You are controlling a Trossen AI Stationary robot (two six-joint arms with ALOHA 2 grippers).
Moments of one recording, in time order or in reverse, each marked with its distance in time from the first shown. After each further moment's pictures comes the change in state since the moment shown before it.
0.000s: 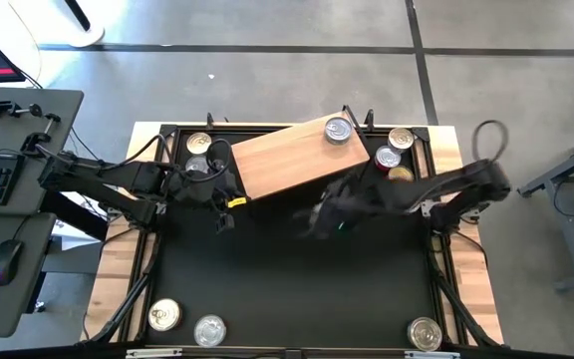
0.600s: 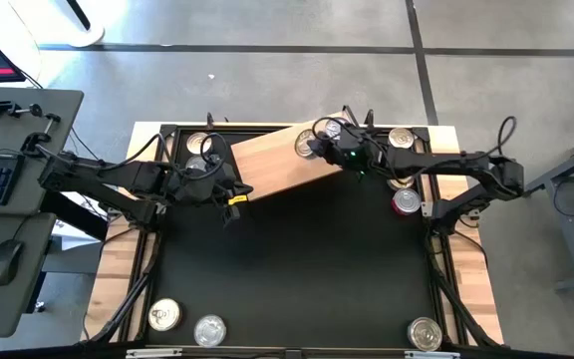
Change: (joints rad) left arm 0.000 0.000 0.000 0.061 -0.128 -0.091; right arm -0.472 -0.091 -0.442 0.976 0.063 0.089
